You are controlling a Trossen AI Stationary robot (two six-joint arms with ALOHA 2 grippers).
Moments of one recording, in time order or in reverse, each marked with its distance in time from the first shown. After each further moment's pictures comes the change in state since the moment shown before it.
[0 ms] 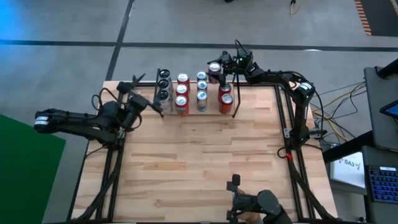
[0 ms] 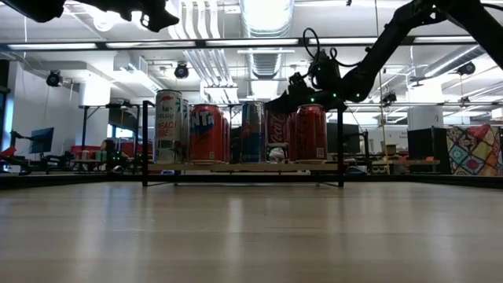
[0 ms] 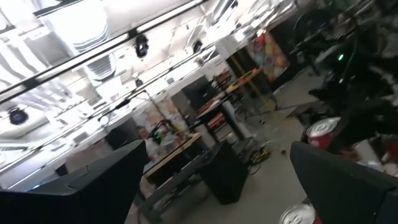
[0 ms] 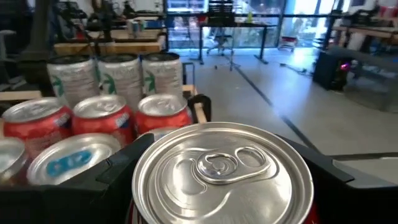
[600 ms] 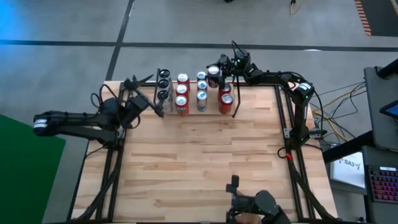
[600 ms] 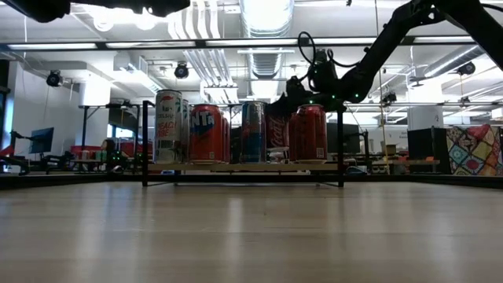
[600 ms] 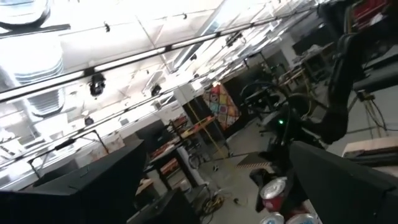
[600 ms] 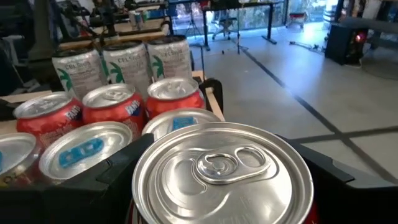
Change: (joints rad) left arm 0.070 -0.009 0.014 -0.054 0.350 -0.169; right arm 0.017 0.003 -0.003 -0.062 -0.006 0.051
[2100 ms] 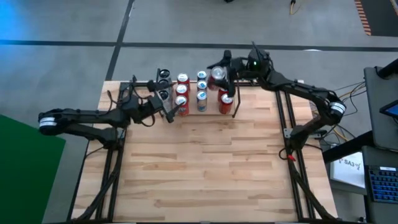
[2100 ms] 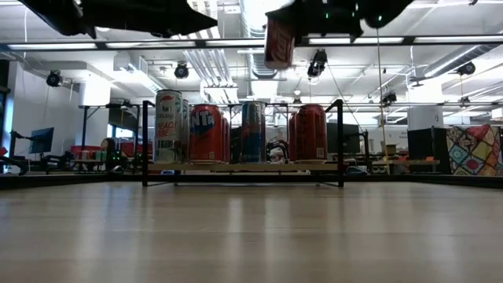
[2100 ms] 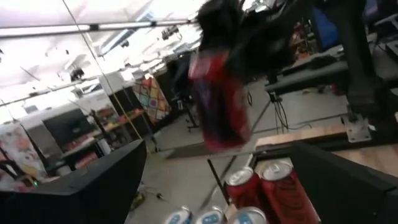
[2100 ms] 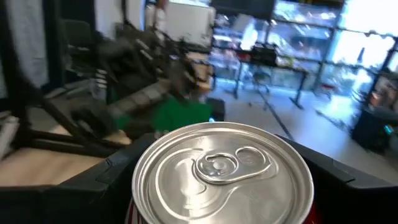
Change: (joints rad) left arm 0.111 0.187 0.023 -0.057 0.335 -0.301; right arm 0.220 -0.476 -0.005 -0.276 0.059 -0.072
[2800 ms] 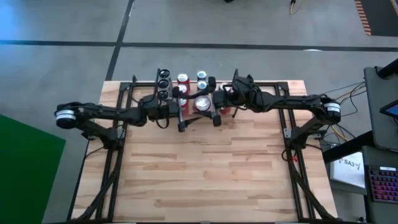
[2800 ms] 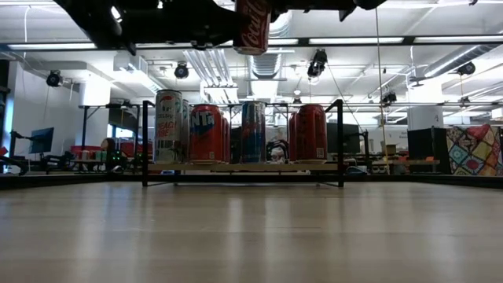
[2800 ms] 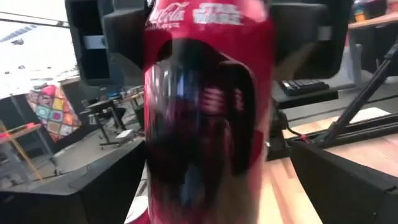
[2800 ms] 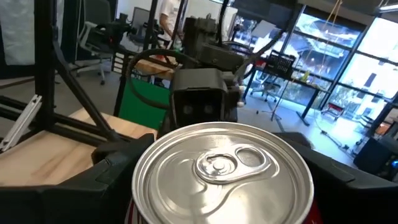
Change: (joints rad) left arm -0.001 0.308 0.111 0.129 0.358 -0.162; right arm 0.404 0.036 -0.010 0.023 0.347 -0.162
